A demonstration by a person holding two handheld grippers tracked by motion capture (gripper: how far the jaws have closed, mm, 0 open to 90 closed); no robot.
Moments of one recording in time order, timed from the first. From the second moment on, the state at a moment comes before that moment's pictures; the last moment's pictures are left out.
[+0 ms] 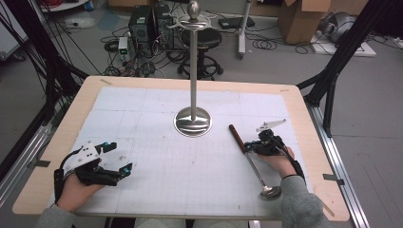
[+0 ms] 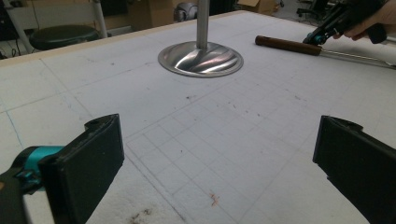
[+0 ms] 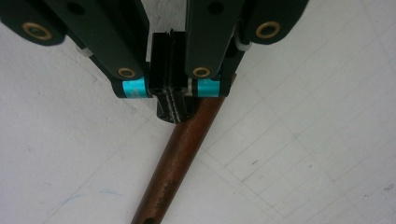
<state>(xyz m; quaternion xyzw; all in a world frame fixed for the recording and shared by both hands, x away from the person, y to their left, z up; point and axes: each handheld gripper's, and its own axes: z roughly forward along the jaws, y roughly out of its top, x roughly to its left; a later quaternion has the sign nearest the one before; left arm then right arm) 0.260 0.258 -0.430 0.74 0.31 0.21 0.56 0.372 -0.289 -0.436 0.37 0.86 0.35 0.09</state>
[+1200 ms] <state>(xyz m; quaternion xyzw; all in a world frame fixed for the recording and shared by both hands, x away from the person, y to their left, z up) 0.261 0.259 -0.430 0.74 0.31 0.21 0.56 0.370 -0.231 -0.431 0.30 0.90 0.32 0.06</state>
